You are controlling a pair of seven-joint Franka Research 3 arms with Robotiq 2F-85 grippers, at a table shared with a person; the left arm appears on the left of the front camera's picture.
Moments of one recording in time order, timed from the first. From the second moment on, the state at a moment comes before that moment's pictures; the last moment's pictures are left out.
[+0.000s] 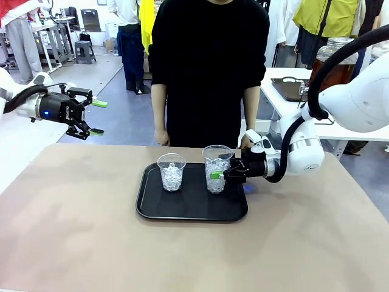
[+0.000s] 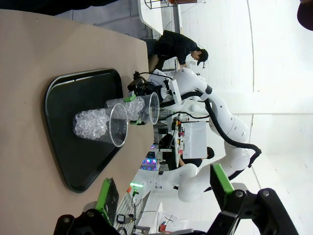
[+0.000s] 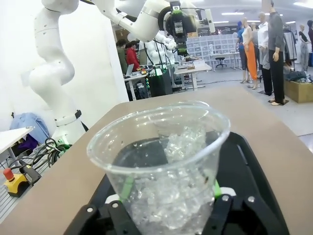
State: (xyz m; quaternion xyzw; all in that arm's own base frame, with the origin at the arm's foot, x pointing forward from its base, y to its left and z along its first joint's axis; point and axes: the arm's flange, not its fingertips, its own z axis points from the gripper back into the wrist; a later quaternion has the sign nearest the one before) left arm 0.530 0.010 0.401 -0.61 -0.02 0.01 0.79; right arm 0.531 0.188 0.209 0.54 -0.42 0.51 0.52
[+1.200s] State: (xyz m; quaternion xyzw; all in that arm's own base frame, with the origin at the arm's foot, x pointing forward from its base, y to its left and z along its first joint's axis) left arm 0.530 0.010 0.401 -0.61 -0.02 0.01 0.79; right arm 0.586 0.171 0.362 0.55 -0.43 0.53 0.49
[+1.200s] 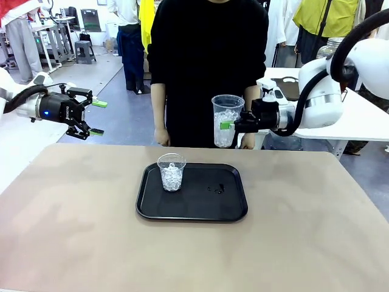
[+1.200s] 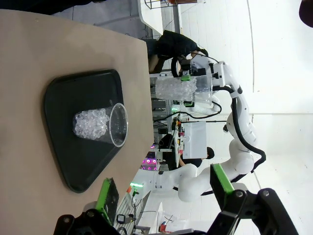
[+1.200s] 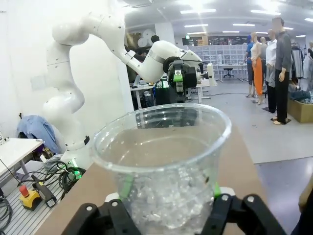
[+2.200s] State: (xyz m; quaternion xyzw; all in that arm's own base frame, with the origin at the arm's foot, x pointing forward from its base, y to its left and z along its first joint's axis) left arm 0.530 0.010 0.401 -0.61 -0.02 0.01 0.79; right arm 0.588 0.170 0.357 0.55 -0.42 0.53 0.49
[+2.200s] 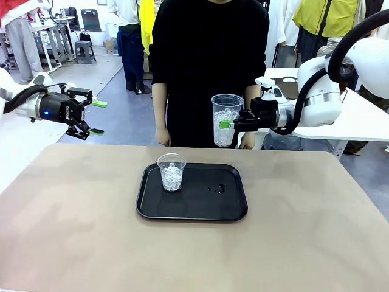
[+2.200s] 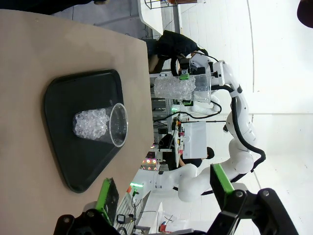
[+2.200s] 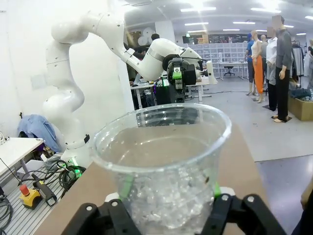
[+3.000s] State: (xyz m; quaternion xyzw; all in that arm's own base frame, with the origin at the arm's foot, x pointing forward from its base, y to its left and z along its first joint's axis) left arm 0.530 0.010 0.401 -0.61 -0.02 0.01 0.79; right arm 0.588 0.170 0.357 0.55 -0.42 0.53 0.49
